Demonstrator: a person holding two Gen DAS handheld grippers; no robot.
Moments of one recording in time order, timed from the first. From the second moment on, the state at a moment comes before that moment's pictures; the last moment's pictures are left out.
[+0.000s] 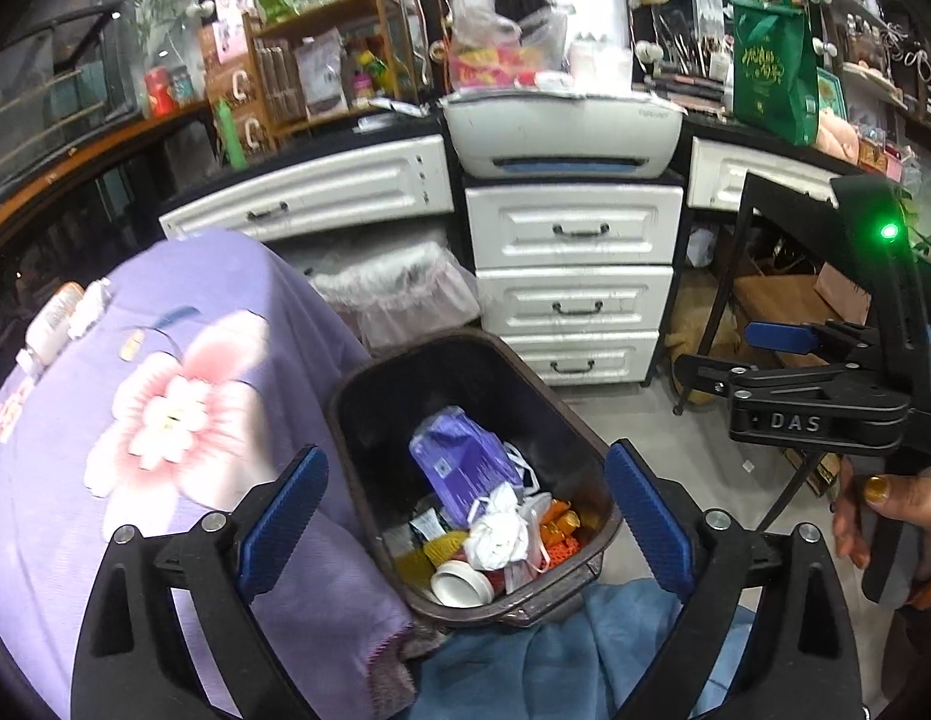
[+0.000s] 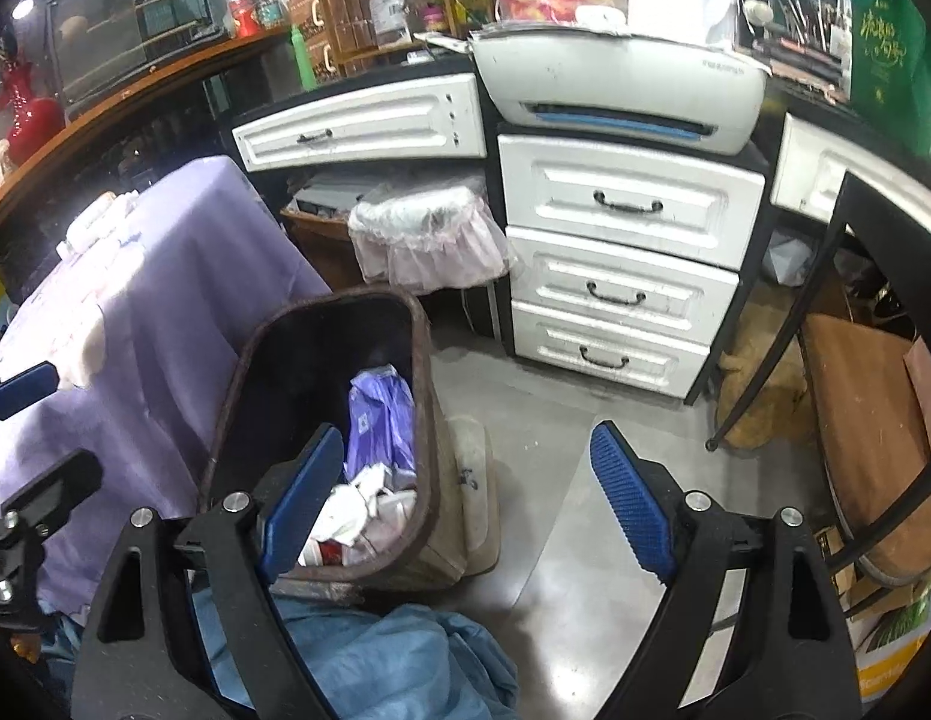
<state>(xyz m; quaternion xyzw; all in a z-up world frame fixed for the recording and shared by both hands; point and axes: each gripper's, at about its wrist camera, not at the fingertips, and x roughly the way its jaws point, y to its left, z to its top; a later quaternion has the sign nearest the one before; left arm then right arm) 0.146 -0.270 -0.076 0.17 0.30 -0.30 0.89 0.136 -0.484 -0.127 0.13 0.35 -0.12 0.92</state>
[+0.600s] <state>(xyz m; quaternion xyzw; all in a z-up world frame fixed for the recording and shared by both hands) 0.203 -0.165 -0.004 0.18 0.25 -0.22 0.92 0.229 -0.355 -0.055 0.06 0.33 0.05 0.94</state>
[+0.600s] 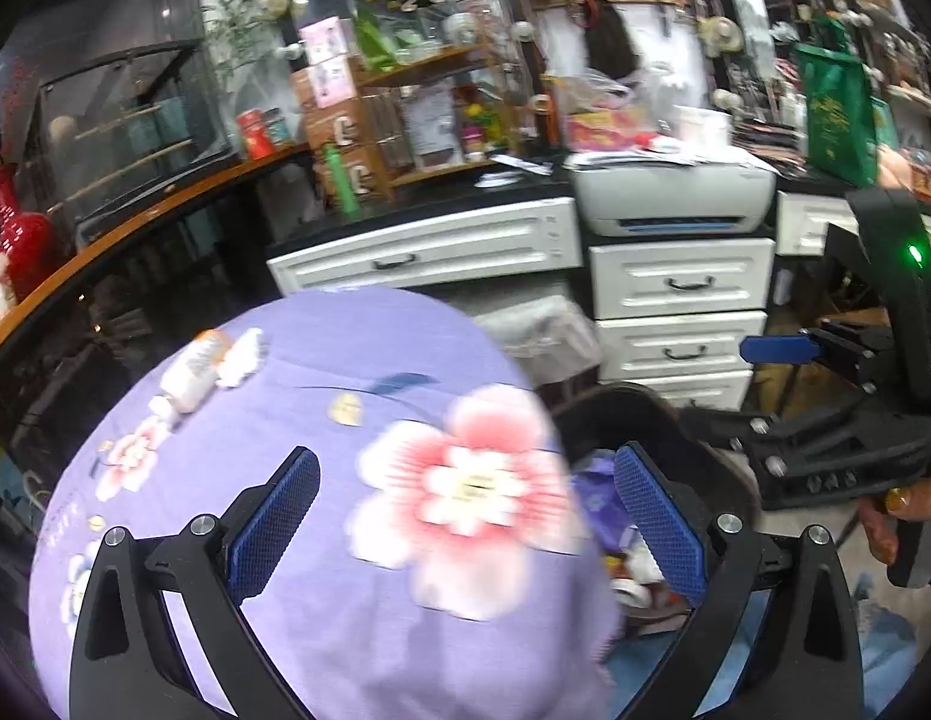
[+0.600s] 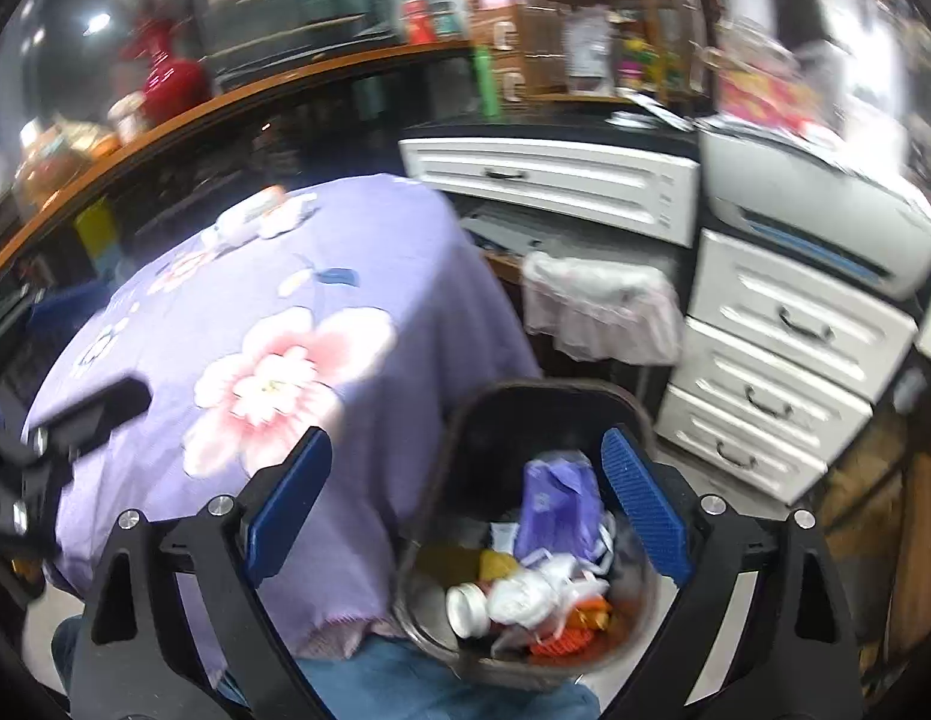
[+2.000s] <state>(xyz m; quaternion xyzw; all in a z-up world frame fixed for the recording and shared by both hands) 0.585 -0.021 -0.048 0.23 0.43 -0.12 0.86 0.469 -0.222 -0.056 0.03 0.39 0.21 0.90</state>
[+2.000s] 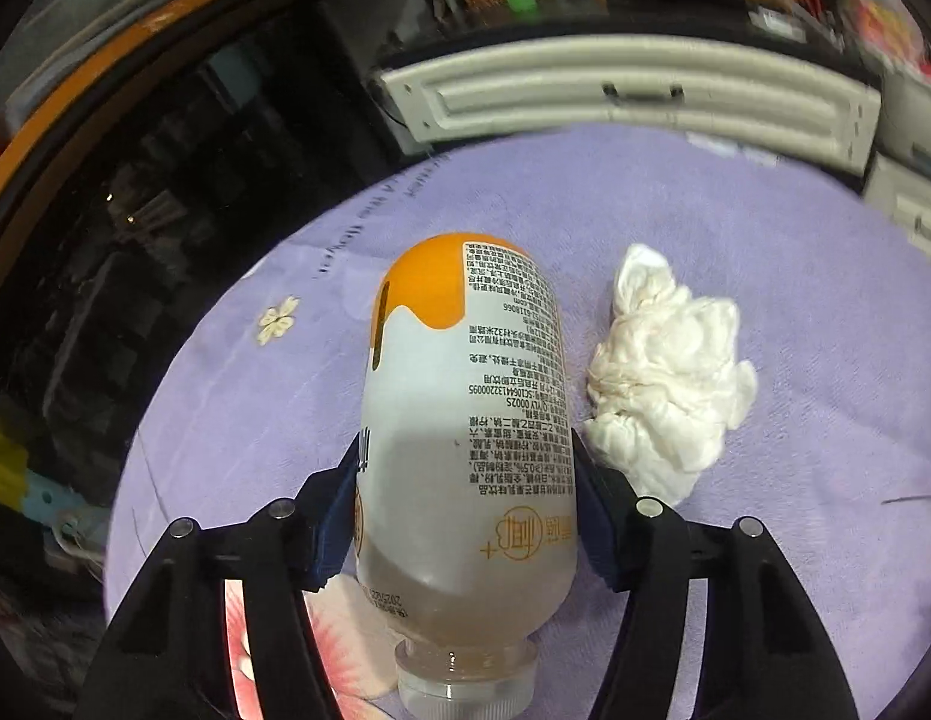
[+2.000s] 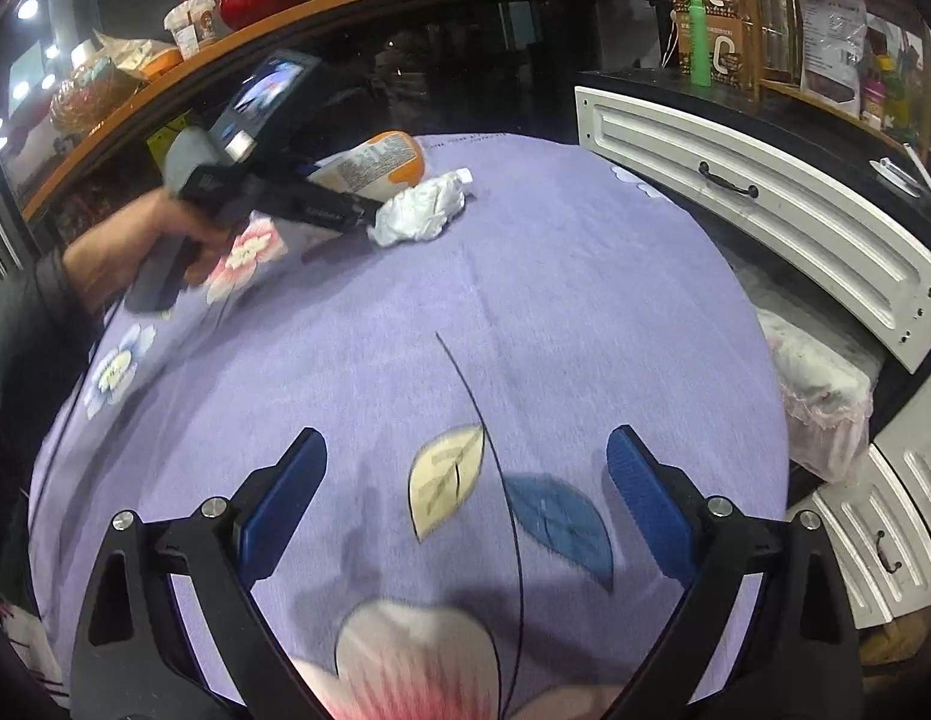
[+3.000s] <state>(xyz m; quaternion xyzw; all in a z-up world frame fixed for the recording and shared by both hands) 0.437 0.050 0.011 0.04 0.29 -0.06 0.96 0.645 -0.104 -0.069 0.01 0.43 0.16 0.89</state>
